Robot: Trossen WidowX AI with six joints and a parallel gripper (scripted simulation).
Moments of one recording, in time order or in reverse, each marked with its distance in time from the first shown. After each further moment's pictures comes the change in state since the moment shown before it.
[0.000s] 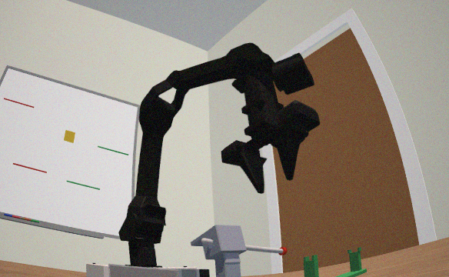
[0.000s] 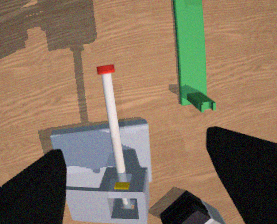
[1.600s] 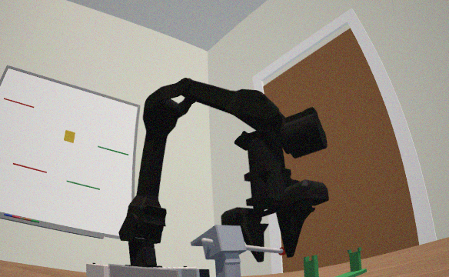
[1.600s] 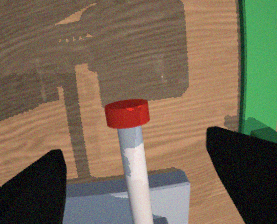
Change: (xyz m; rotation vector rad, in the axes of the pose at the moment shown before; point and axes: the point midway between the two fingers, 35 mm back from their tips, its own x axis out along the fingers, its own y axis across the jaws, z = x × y) arm 0.121 0.009 -0.007 0.003 0.011 0.023
